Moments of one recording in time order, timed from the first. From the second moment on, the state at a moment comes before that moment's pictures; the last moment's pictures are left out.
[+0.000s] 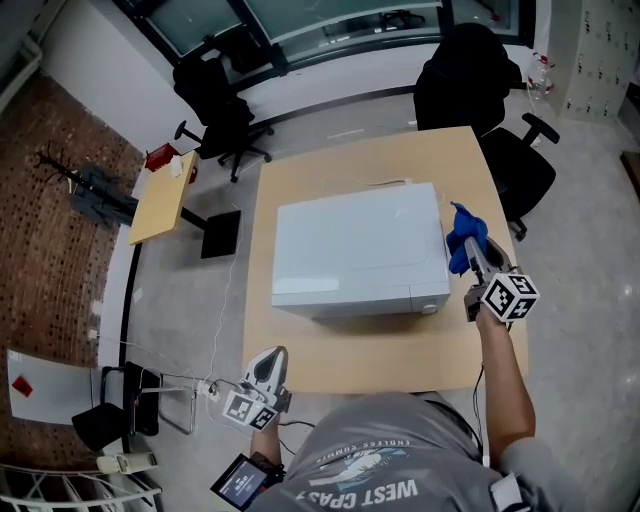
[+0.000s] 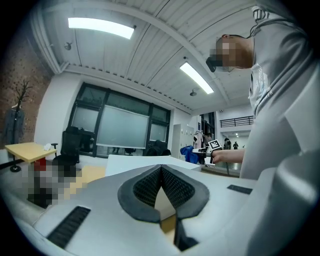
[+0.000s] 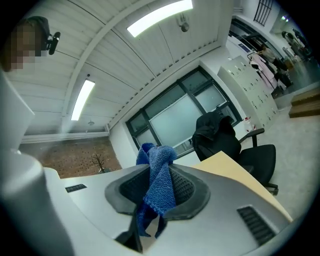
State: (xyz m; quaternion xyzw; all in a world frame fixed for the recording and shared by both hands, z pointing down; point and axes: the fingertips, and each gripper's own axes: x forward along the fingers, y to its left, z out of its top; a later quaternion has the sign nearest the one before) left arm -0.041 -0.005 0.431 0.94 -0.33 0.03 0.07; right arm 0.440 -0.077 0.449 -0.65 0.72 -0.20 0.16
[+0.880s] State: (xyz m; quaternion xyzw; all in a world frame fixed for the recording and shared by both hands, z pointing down) left arm -0.031 -0.017 0.435 0.93 -0.36 0.04 0.07; right arm 0.434 -0.141 0.459 -0.60 0.75 -0.23 0.16
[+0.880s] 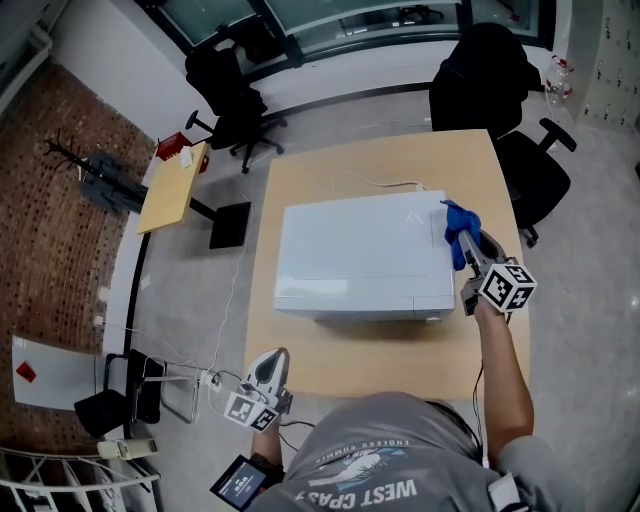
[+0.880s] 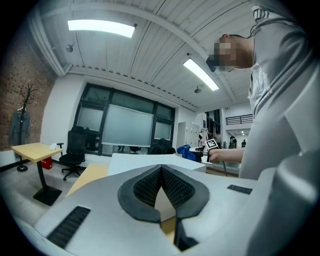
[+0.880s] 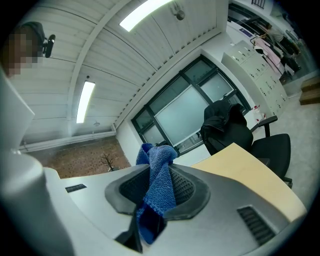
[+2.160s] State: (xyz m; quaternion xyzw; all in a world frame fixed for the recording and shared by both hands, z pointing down) left arm -0.025 -0.017 0.446 0.93 -0.36 0.04 0.09; right arm 0.438 -0.140 0.500 -0.60 0.73 -0.28 0.16
